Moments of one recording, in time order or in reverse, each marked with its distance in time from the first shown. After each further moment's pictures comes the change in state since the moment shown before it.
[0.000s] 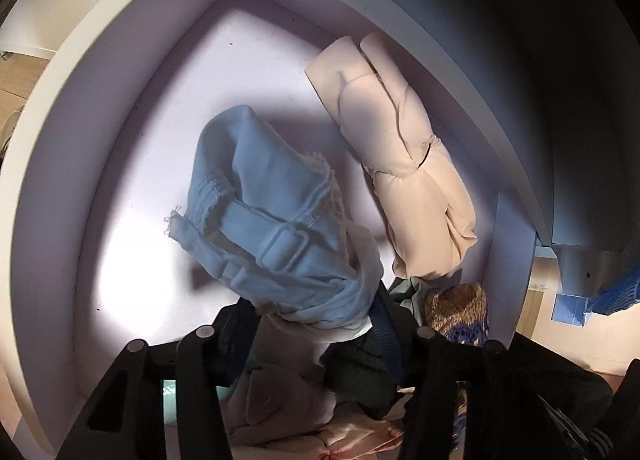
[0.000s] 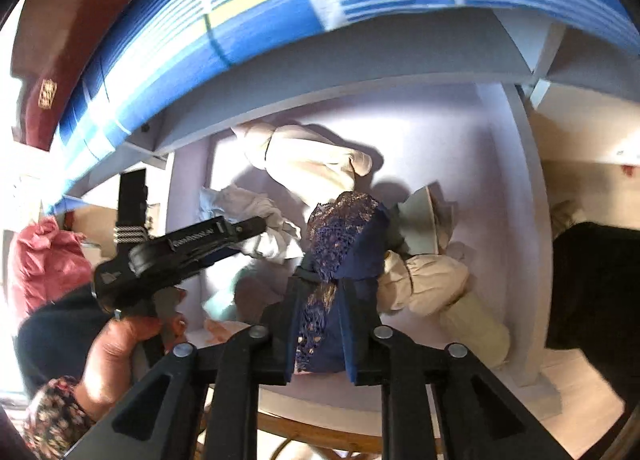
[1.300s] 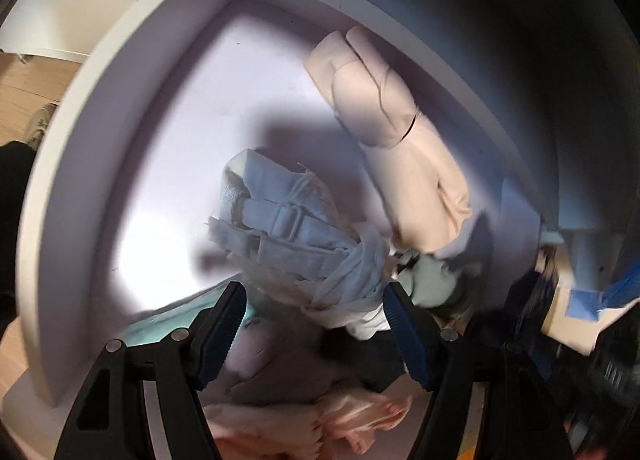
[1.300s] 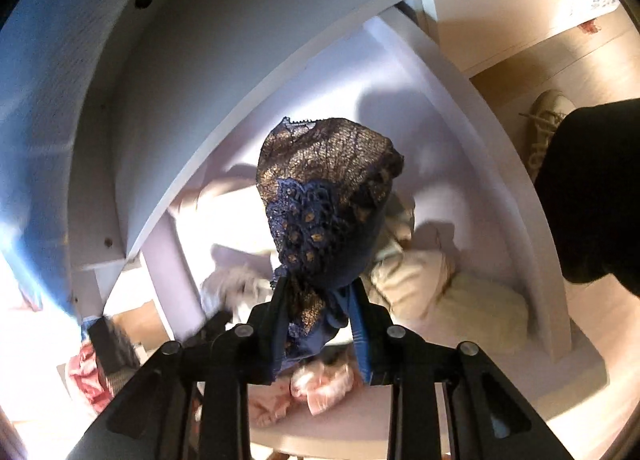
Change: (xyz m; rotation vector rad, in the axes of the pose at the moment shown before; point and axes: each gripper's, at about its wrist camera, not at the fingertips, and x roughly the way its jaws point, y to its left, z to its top) left arm -0.022 -0.010 -0.022 0.002 -0.014 0.062; right arm 0.041 -0.070 0.036 0.471 0.024 0.095
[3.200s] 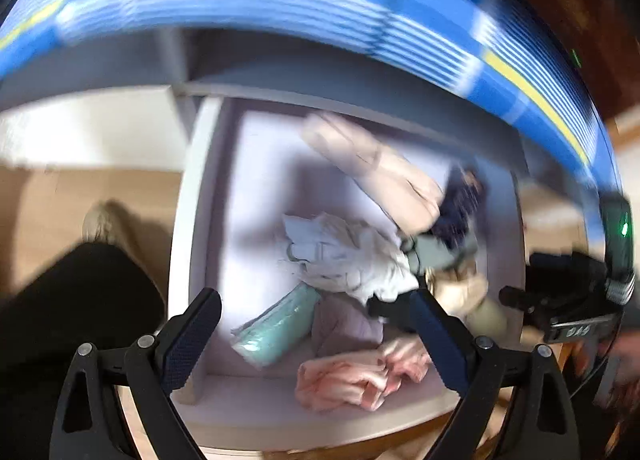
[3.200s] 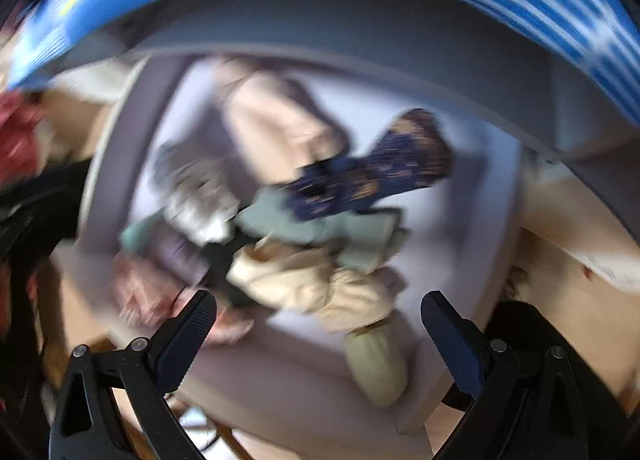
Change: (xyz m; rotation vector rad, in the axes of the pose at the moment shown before) left arm -0.101 0.005 -0.011 0.266 -0.130 0.113; right arm 0.007 0.079 -0.110 -0.779 0.122 -0.370
